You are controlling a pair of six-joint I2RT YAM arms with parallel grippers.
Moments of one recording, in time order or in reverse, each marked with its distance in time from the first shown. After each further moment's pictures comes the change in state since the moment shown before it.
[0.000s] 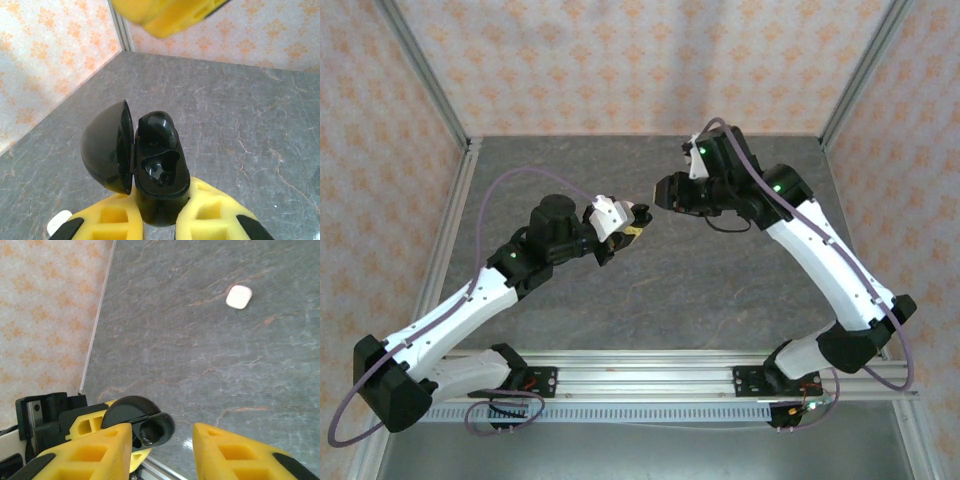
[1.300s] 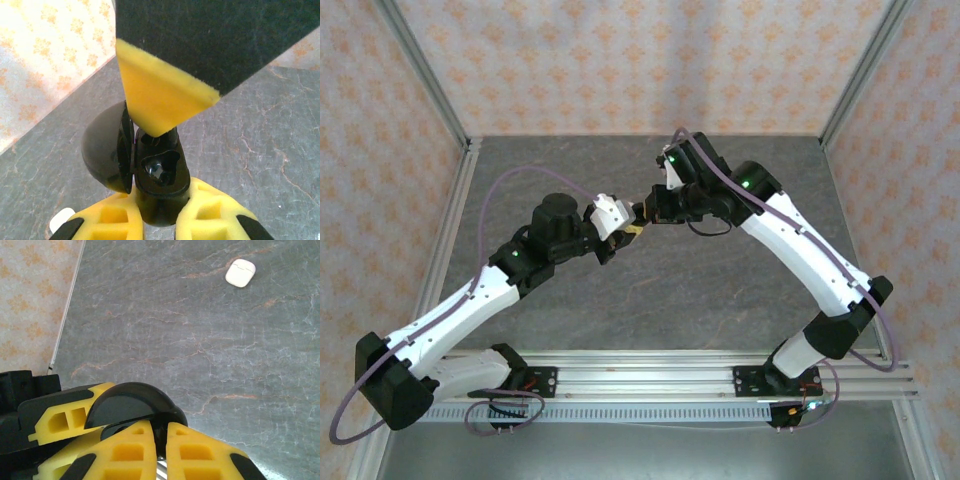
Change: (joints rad) left arm 0.000 0.016 0.012 -0.002 -0.012 0.000; right arm 0.073 0.106 0.064 -0.083 0.051 -0.094
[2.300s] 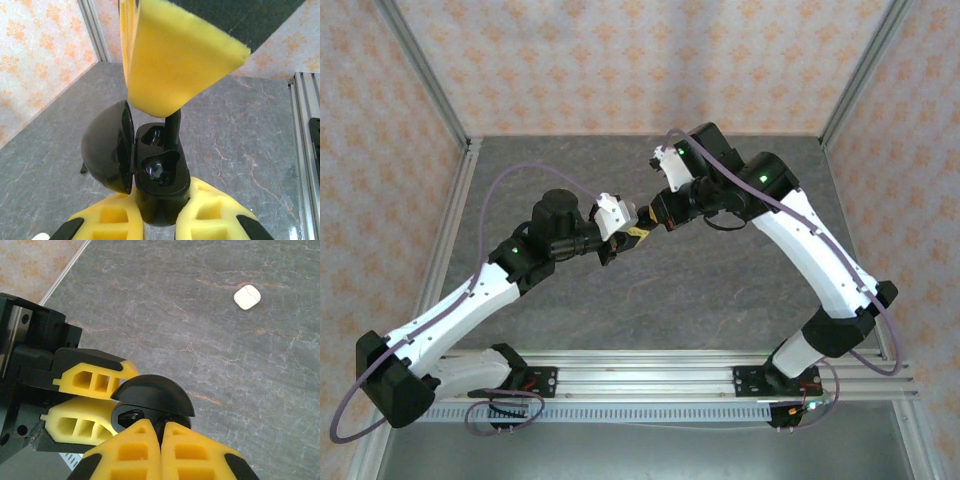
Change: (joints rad) left arm 0.000 0.013 0.036 -0.014 0.120 -0.001; right arm 0.000 0.014 0.161 -0.167 -0.032 -0.378
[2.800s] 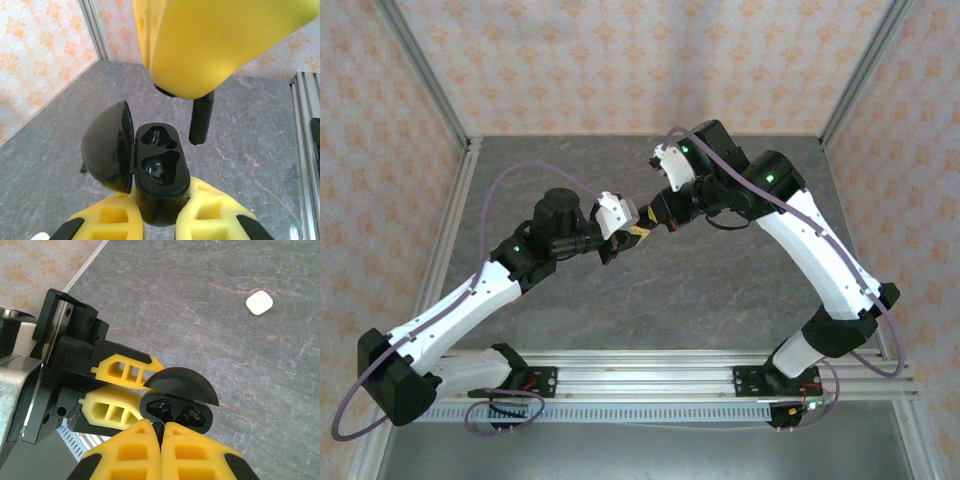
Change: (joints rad) left arm 0.000 0.014 0.008 0.000 0.000 -0.003; right arm 0.002 0.000 0.040 -0.024 -0.042 -0.026
